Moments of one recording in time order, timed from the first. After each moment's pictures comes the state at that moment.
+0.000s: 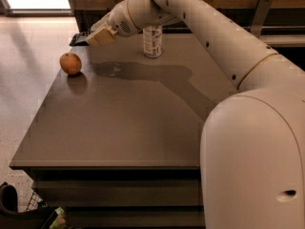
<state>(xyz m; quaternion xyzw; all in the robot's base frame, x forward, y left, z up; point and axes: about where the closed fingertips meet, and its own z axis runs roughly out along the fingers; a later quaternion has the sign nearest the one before) 0.734 0.152 0.932 -0.58 0.62 0.27 0.45</state>
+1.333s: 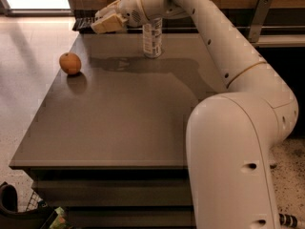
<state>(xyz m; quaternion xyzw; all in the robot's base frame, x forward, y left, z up) 0.757 0.135 0.960 -0.58 0.58 0.33 0.47</state>
